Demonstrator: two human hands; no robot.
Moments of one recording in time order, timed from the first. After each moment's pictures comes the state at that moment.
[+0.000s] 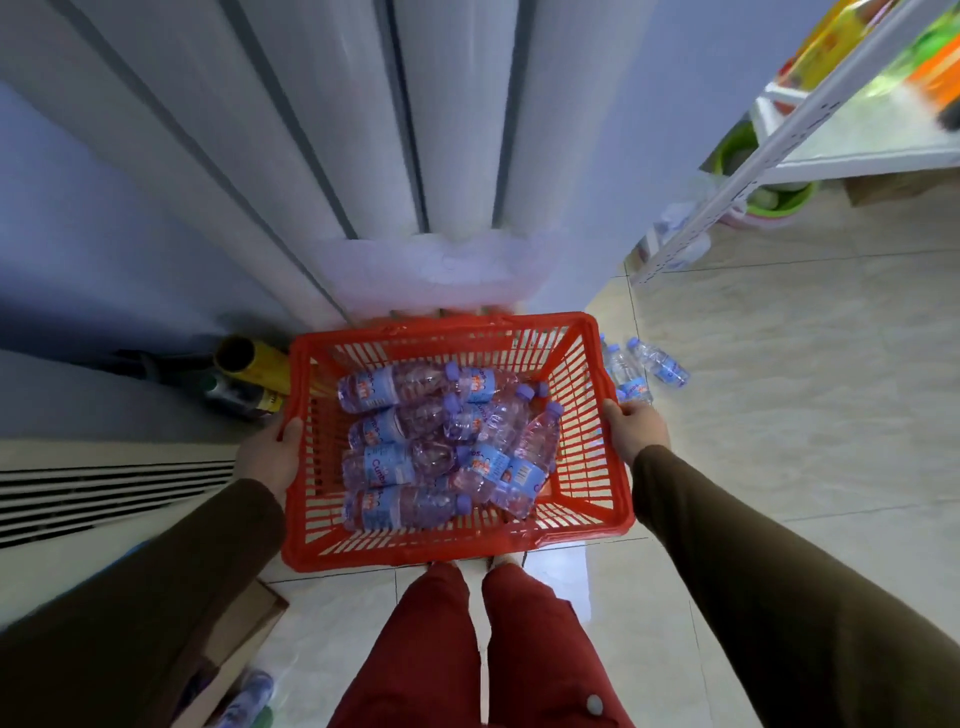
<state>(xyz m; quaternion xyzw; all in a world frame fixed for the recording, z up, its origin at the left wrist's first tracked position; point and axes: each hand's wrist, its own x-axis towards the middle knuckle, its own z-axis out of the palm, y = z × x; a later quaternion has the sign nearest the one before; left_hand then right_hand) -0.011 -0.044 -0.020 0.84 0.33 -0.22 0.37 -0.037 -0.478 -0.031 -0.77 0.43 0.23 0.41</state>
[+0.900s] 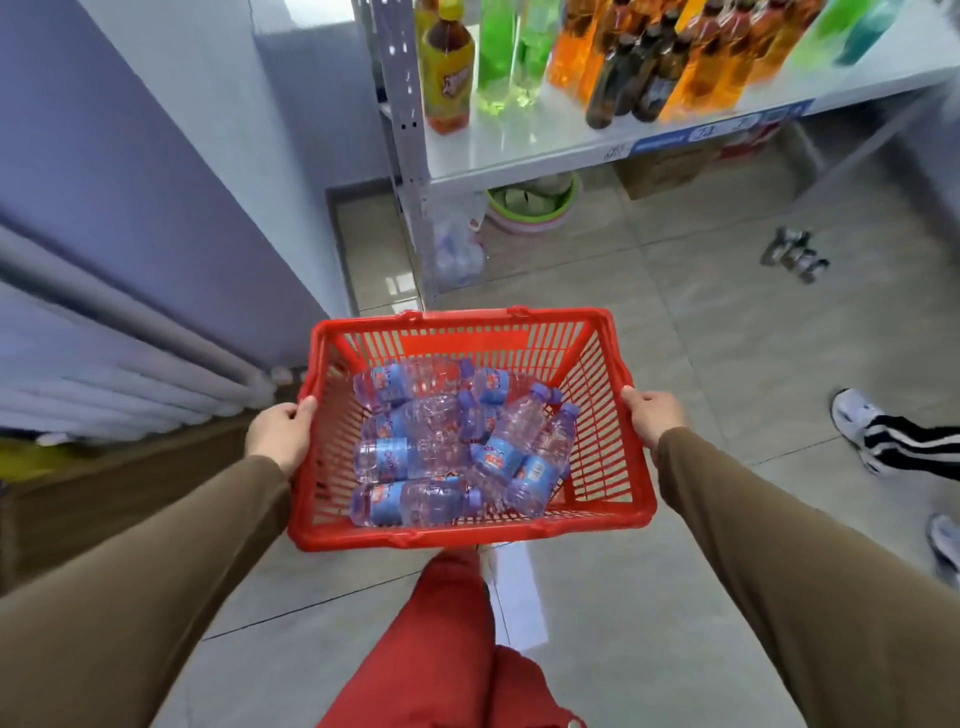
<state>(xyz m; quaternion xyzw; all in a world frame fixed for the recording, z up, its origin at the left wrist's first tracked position) -0.023 -0.601 -0.031 0.93 0.13 -0.23 0.27 -0.161 -1.092 -0.088 -0.73 0.52 0.16 0.41</state>
